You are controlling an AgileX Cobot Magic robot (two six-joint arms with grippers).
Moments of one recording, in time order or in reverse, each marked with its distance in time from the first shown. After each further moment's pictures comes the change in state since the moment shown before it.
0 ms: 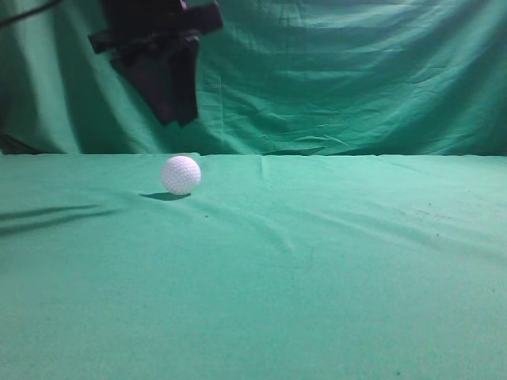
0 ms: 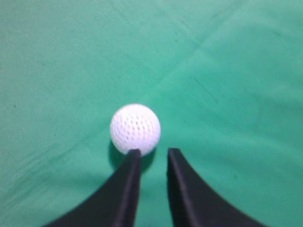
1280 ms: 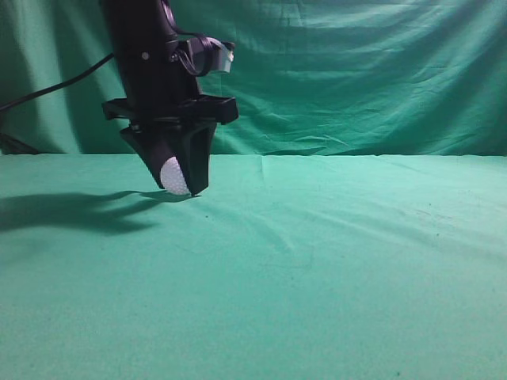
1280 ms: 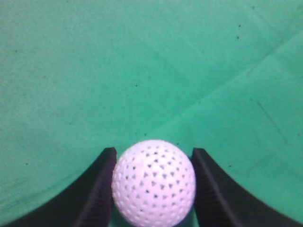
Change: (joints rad) left arm 0.000 0.216 -0.095 0.074 -0.024 -0.144; right arm 0.000 0.000 0.000 0.000 0.000 0.004
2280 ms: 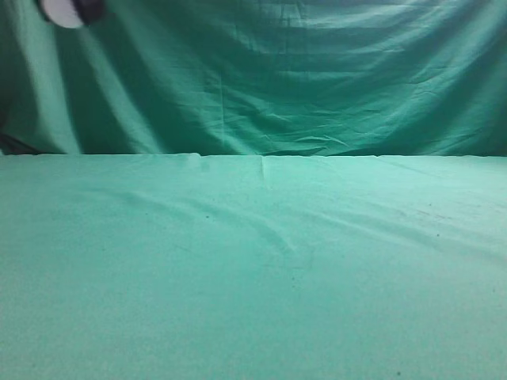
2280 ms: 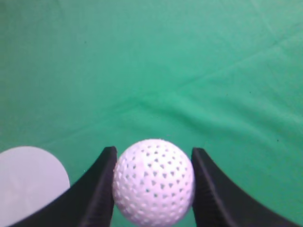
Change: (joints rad) left arm 0.018 -0.511 0.182 0.245 0.195 -0.261; right arm 0.000 0.000 0.000 0.000 0.000 0.000
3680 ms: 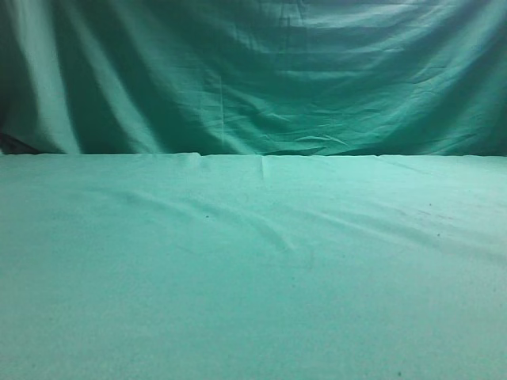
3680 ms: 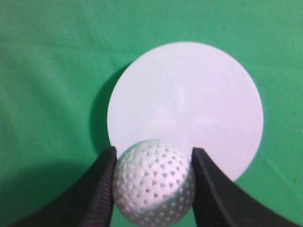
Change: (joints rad) left arm 0.500 0.103 0.228 0.098 -0.190 -0.098; right arm 0.000 0.271 -0.339 0.013 0.092 -0.077
